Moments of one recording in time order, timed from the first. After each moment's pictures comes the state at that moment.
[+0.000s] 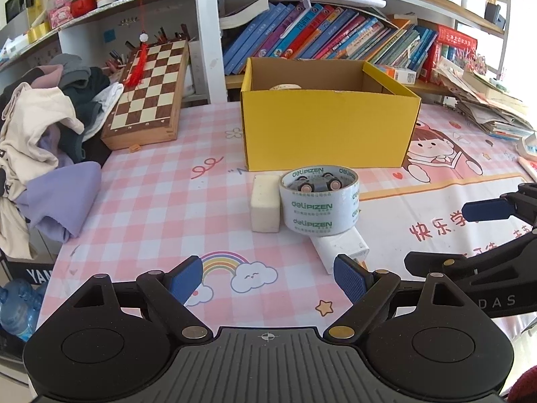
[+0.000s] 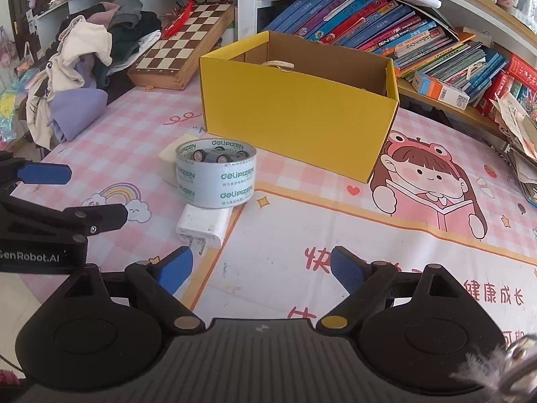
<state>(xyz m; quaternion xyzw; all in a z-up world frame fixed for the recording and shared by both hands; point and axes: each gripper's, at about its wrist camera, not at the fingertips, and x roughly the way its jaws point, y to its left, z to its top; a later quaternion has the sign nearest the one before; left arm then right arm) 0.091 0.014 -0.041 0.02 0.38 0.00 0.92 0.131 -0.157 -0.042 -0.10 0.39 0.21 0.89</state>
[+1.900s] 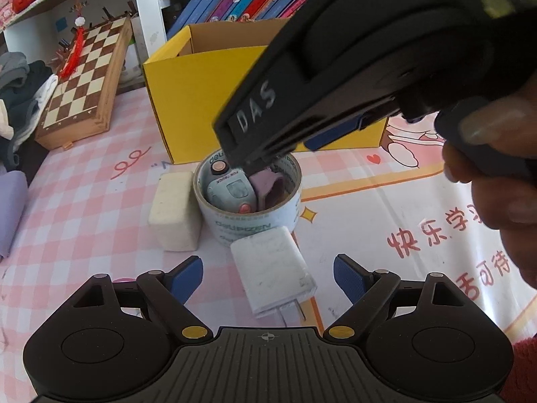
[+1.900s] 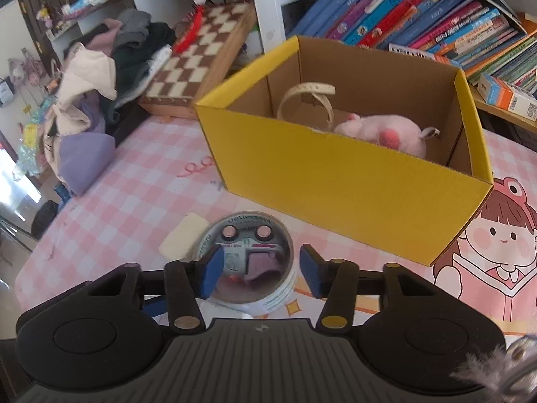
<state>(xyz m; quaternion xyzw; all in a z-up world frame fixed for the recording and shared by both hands) 0.160 -0.047 -0.084 0.04 0.43 -0.03 0.90 0.257 -0.114 -0.040 -0.06 0.43 0.28 0.85</state>
